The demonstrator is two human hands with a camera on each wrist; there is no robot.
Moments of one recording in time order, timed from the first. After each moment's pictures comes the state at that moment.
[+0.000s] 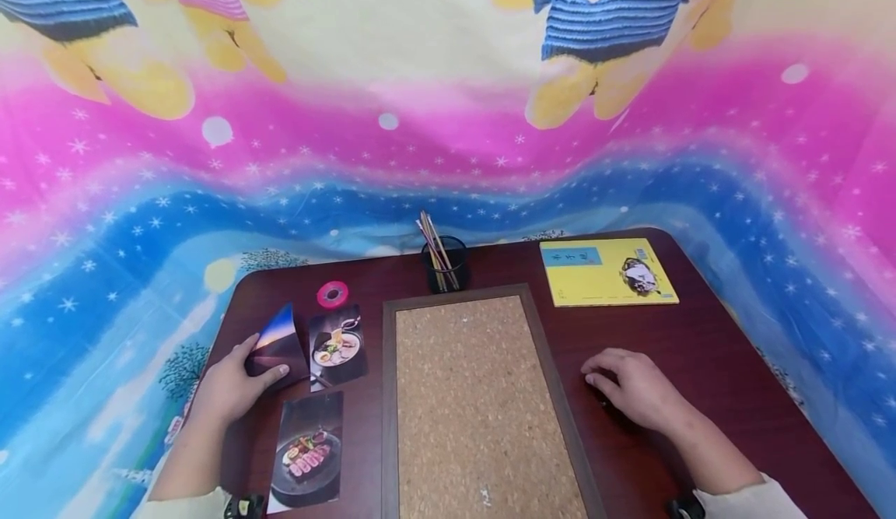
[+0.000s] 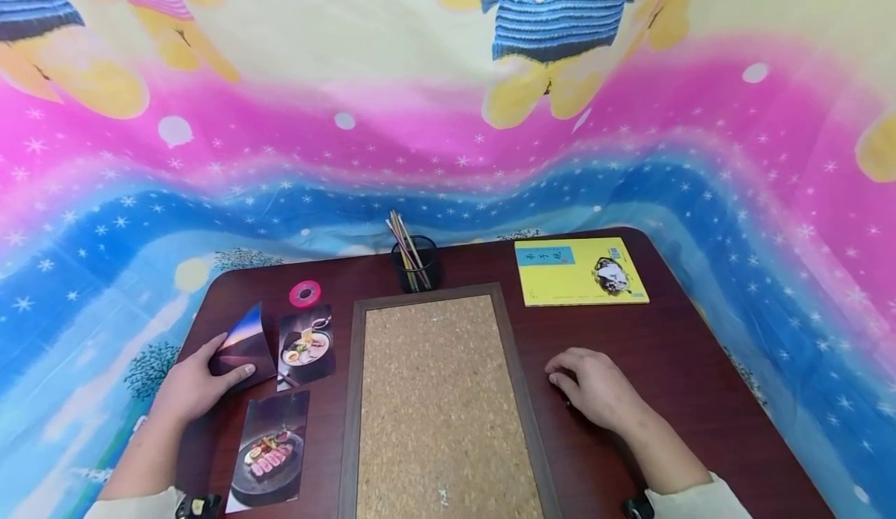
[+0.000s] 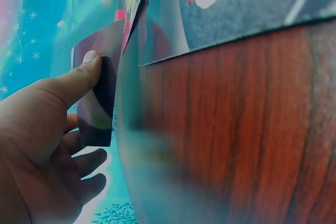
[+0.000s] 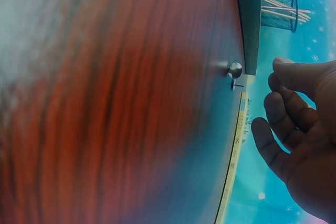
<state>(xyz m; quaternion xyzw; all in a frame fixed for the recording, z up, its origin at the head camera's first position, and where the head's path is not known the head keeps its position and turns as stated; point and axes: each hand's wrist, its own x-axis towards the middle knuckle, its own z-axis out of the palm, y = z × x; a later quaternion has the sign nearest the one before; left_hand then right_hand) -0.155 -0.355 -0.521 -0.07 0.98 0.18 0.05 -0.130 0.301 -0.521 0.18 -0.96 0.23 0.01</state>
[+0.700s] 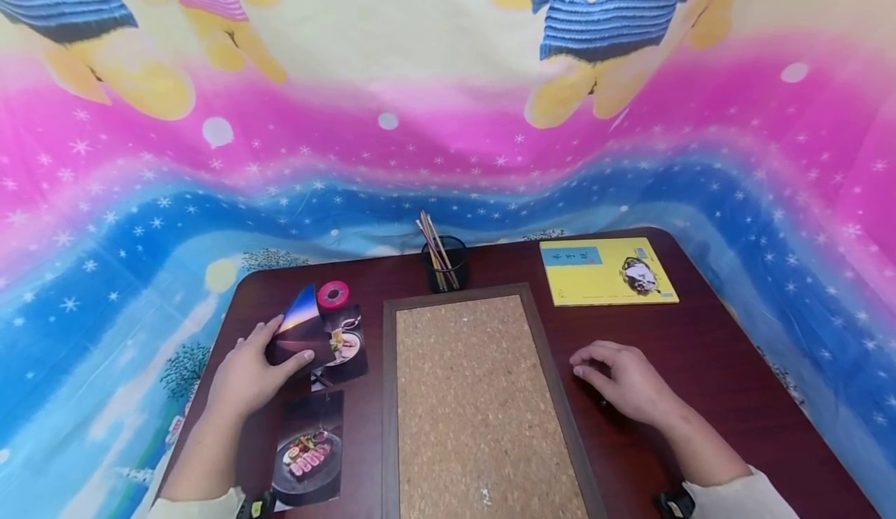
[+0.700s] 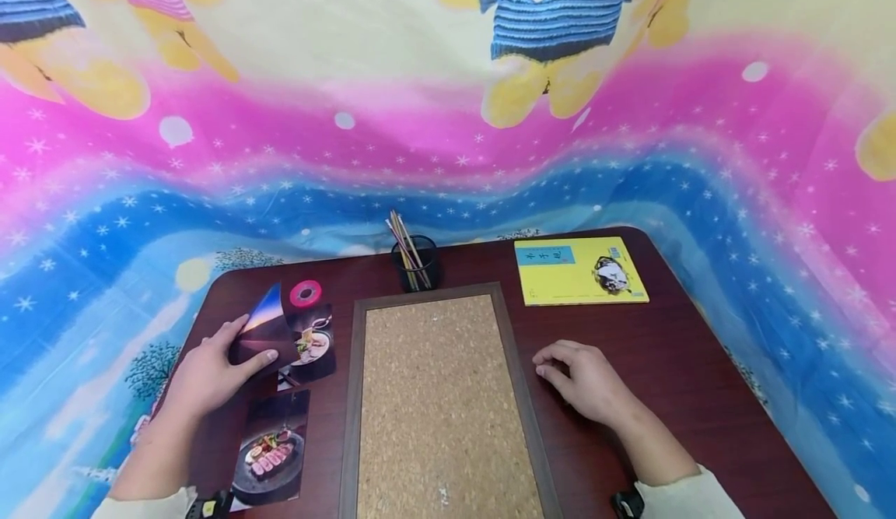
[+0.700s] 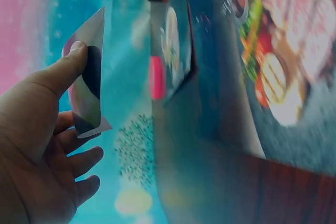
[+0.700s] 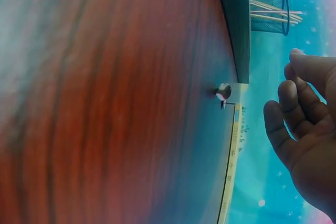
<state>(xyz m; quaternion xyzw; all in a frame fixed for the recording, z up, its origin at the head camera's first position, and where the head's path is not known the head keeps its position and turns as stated) -0.154 -0.307 -0.483 -0.02 0.98 0.18 -0.01 -0.136 0.289 -0.519 0.18 -0.94 0.30 0.03</state>
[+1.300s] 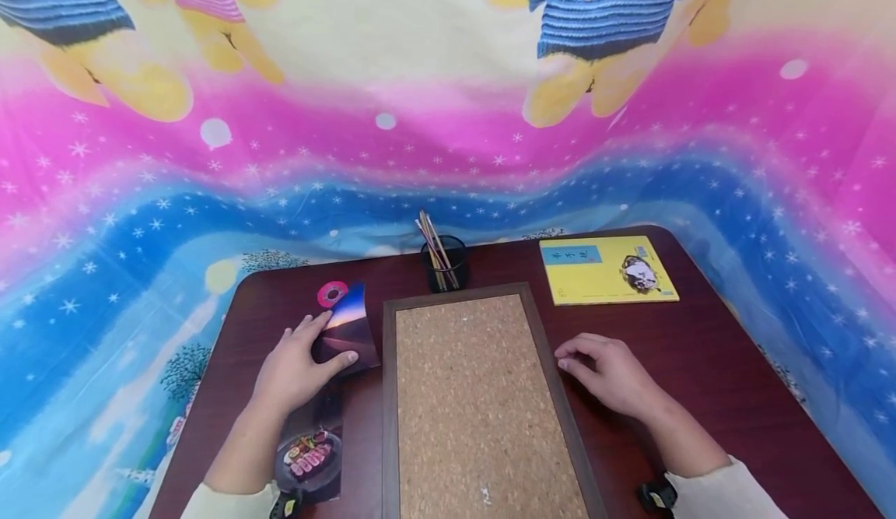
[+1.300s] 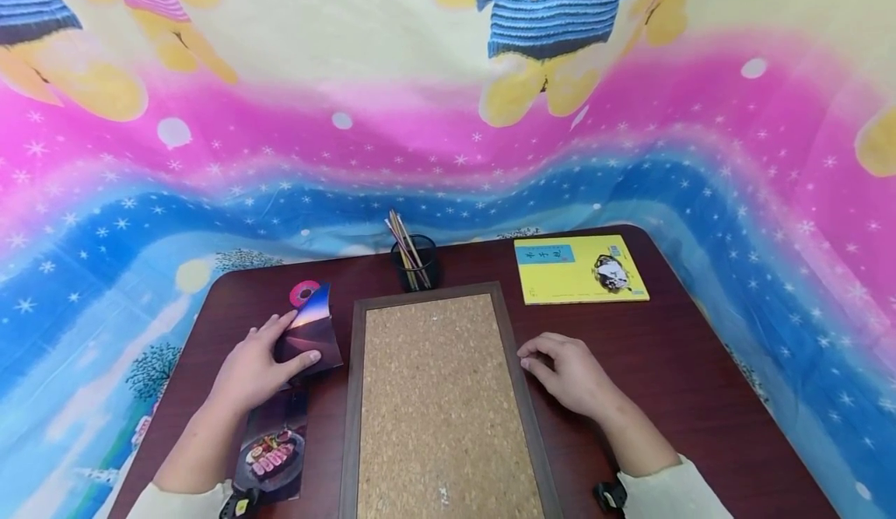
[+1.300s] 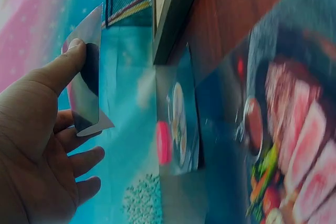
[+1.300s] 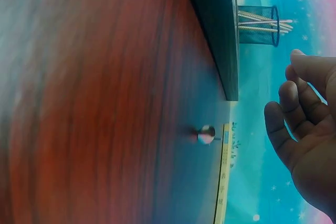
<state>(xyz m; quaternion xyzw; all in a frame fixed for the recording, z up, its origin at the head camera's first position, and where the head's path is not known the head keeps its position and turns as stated) -0.158 -0.249 -0.480 0.04 0.98 0.20 0.00 -0.143 0.269 -0.514 0.20 -0.92 0.33 0.05</state>
